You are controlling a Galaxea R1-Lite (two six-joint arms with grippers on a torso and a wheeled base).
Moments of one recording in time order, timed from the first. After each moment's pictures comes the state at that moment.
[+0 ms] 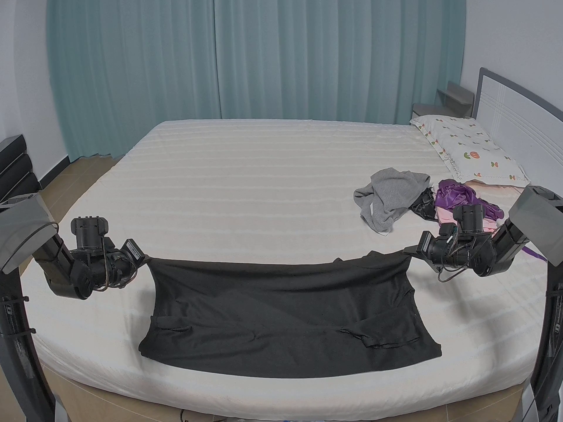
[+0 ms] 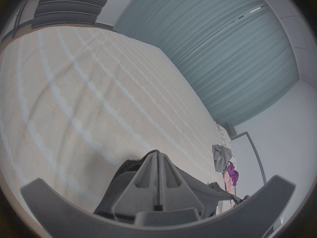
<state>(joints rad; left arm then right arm) 0.12 2.22 -0.84 -0.80 -0.31 -0.76 0.01 2.34 -1.09 -0.64 0.45 0.60</state>
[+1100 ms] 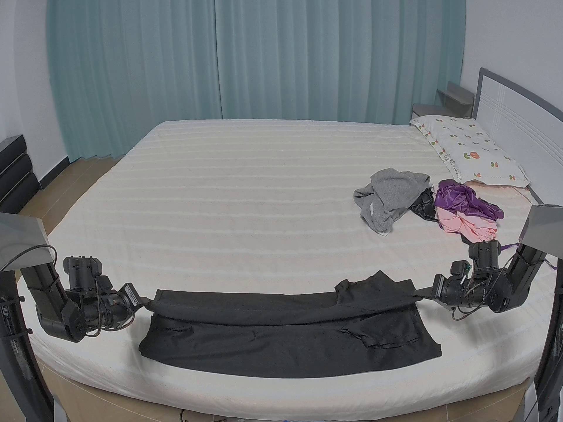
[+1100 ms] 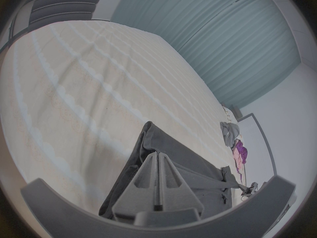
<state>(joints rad) 0.12 2.18 -0.45 -1.03 -0.33 -0.63 -0.04 2.28 -0.68 -0.84 0.52 0.43</state>
